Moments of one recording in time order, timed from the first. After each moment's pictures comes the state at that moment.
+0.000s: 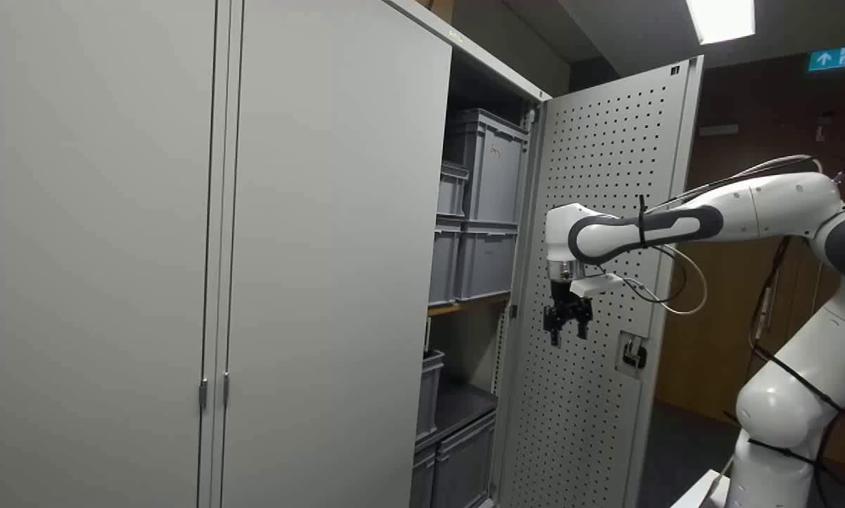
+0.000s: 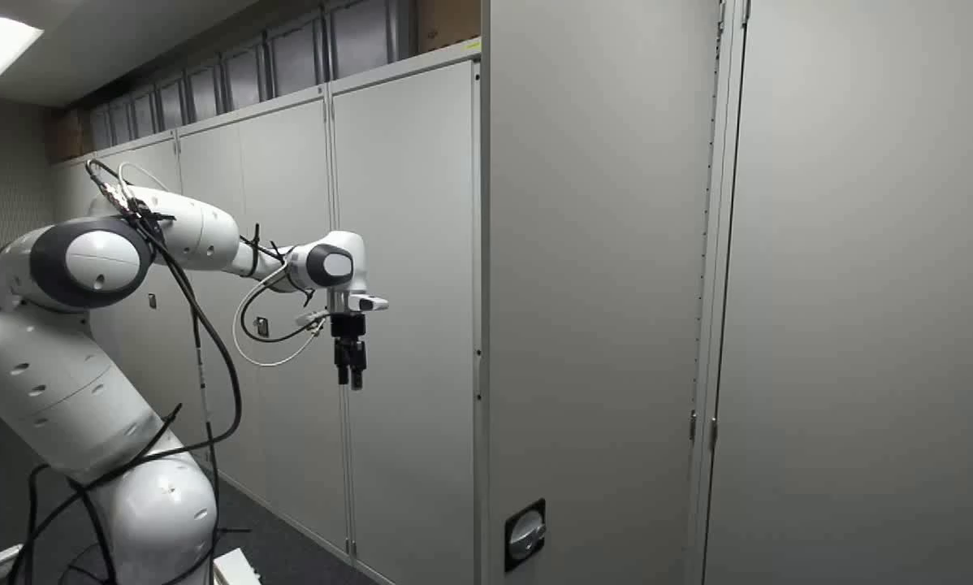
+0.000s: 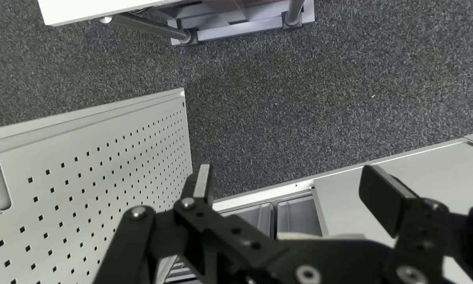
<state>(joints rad) 0.04 -0.42 0.32 -2.26 0.02 1.73 0.47</state>
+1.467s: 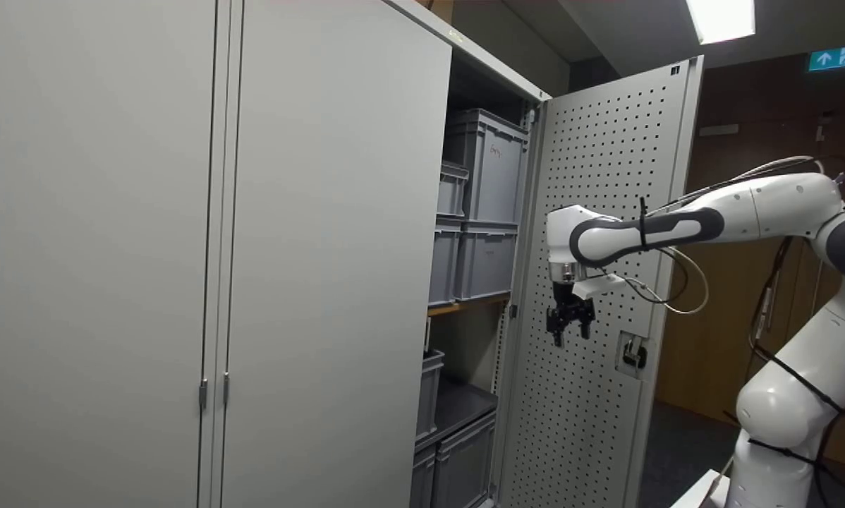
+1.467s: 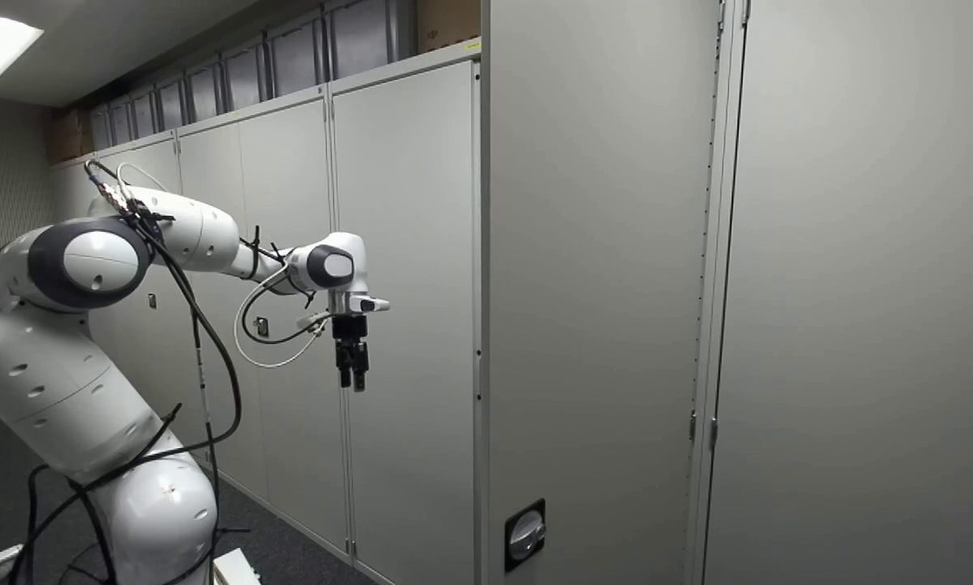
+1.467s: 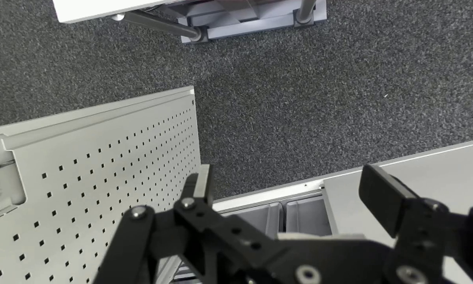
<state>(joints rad) 0.04 -0.43 0.31 -2.27 -0.02 1.73 0.46</state>
